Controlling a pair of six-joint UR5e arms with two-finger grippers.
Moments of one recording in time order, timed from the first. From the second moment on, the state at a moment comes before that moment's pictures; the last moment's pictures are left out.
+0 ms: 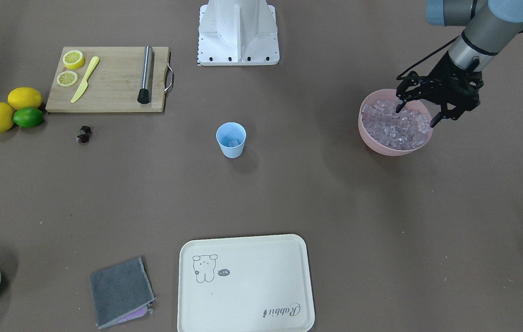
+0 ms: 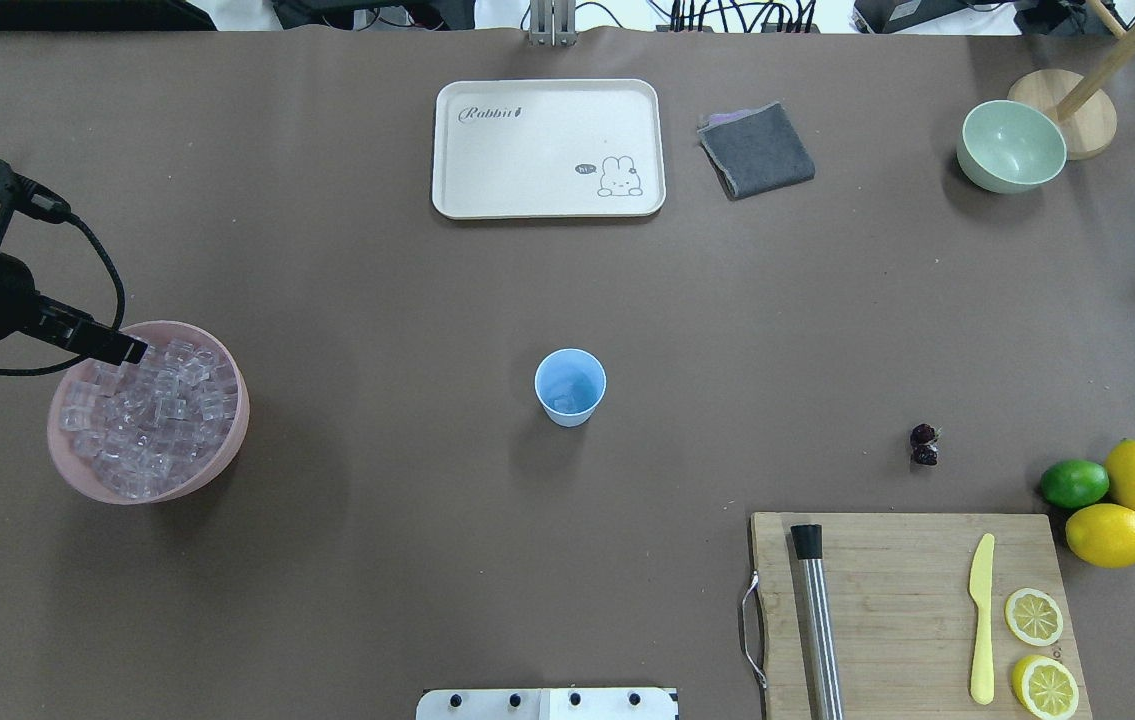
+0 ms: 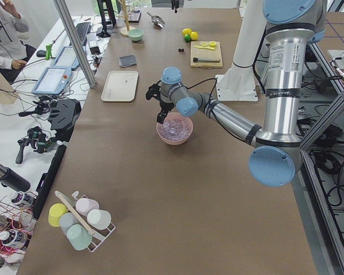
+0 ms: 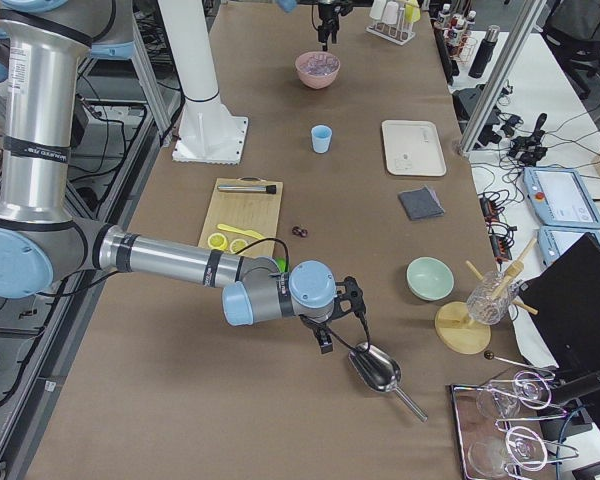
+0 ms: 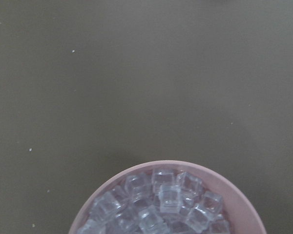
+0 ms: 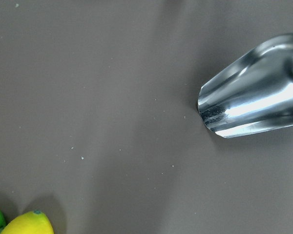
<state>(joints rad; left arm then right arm) -0.91 -1.57 -2.03 -1.94 -2.13 -0.55 1.50 -1.74 1.57 -1.18 2.47 -0.13</state>
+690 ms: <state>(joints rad) -0.88 -1.54 -1.99 -1.96 -2.07 -0.56 1.50 -1.74 1.57 -1.18 2.47 -0.13</state>
